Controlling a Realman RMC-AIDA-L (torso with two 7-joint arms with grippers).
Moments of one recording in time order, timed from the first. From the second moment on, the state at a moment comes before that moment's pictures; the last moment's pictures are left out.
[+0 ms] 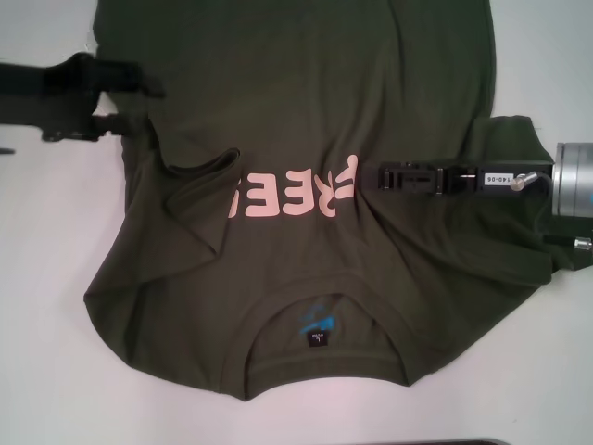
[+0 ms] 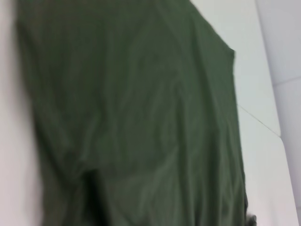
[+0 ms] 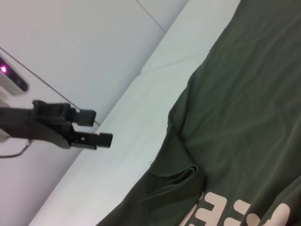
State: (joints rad) left arm -0.59 -2.07 -2.45 -1.06 -0.83 1.58 -2.85; right arm 0.53 2.05 -0.84 -0.47 -1.91 -1.40 1.83
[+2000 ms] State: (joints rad) left arm -0.65 -2.08 -2.40 -0.77 -1.04 1.38 -2.71; right arm 0.55 2.01 -0.87 -0.48 -1.94 -1.45 1.99
